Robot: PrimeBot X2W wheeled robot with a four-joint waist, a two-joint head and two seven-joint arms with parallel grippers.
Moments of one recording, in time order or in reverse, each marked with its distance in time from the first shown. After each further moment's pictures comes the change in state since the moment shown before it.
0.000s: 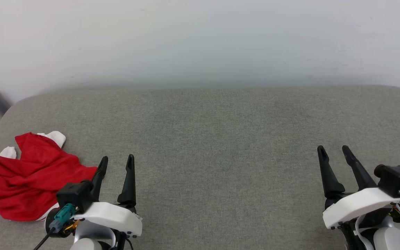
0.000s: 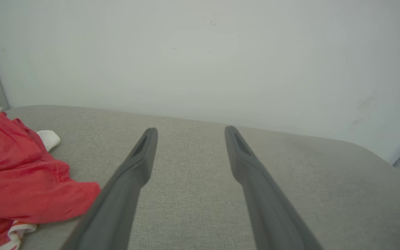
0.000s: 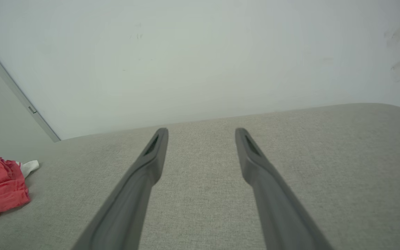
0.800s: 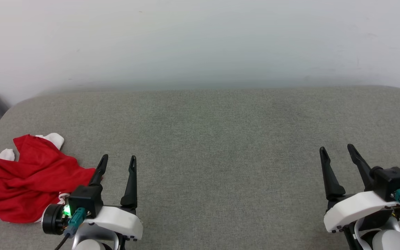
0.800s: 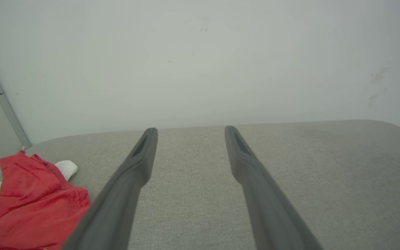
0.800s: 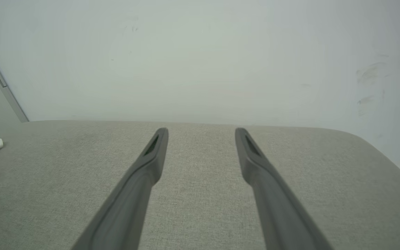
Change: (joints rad) left arm 0.000 0.028 -0.029 0.007 0.169 0.041 -0.051; right arm 0.026 0.017 -0.021 -0.058 -0.210 0.000 -0.004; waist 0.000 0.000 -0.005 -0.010
